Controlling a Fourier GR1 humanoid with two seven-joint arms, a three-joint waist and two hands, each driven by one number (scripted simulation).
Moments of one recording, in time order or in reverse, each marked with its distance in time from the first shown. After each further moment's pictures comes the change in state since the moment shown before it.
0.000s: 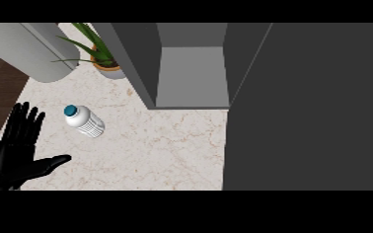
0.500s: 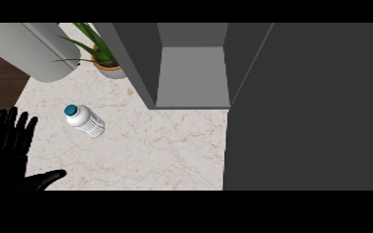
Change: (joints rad) left arm 0.136 -0.080 -0.045 -0.328 0.045 0.056 0.120; right arm -0.077 0.007 -0.011 0.031 0.000 -0.039 0.036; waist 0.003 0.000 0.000
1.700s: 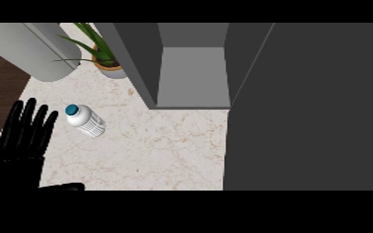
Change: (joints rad) left arm 0.050 -0.094 -0.221 -0.371 -0.043 0.173 0.271; right arm -0.065 -0.022 -0.019 -0.045 -0.066 -0.077 0.121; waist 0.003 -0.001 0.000
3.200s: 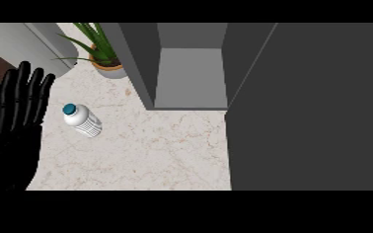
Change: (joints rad) left arm -0.206 0.092 -0.090 -0.024 -0.288 -0.052 -0.218; right arm -0.469 -0.066 -0.109 0.166 0.319 -0.247 -0.076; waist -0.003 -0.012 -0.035
